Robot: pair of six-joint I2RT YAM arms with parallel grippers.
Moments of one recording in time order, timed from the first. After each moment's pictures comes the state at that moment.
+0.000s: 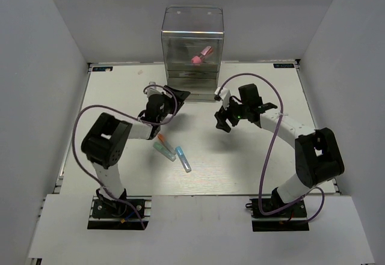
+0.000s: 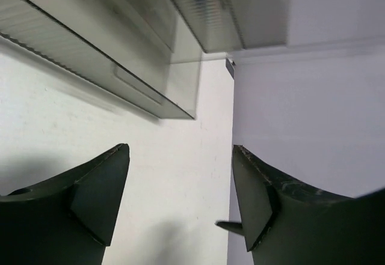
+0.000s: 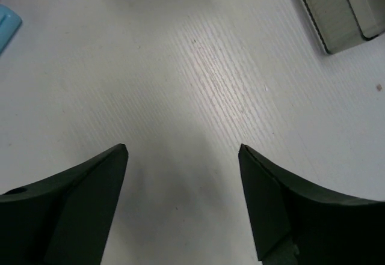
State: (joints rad) left arm -0.45 1.91 0.86 0.83 0.01 -1.24; right arm 0.41 1.56 1.00 -0.24 -0.50 -0.51
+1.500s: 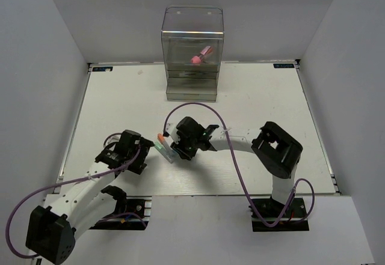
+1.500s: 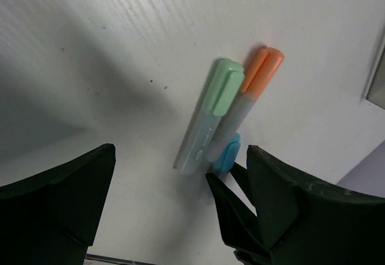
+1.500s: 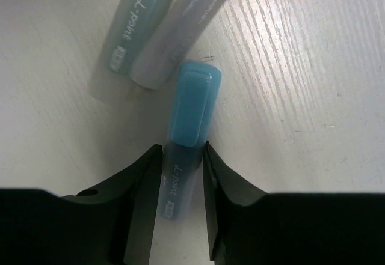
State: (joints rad) left arm -0.44 0.83 0.46 -0.62 -0.17 -1.53; right arm 1.02 1.87 1.14 -0.24 -0.18 -0.15
